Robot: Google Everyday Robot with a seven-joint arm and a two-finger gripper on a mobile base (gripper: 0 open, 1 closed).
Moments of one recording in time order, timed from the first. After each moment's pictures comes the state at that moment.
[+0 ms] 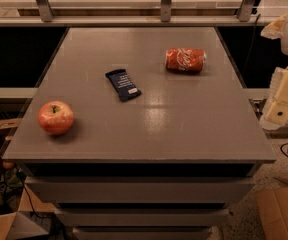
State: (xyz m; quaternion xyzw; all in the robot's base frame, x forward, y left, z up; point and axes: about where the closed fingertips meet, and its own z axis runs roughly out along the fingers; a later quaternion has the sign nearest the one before) arm 0.438 -0.214 0.987 -0.60 0.78 -0.05 0.18
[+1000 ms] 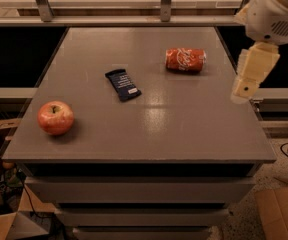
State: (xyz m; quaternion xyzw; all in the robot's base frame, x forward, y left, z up) arm 0.500 -0.192 0.983 -0.62 0.76 -0.06 0.18
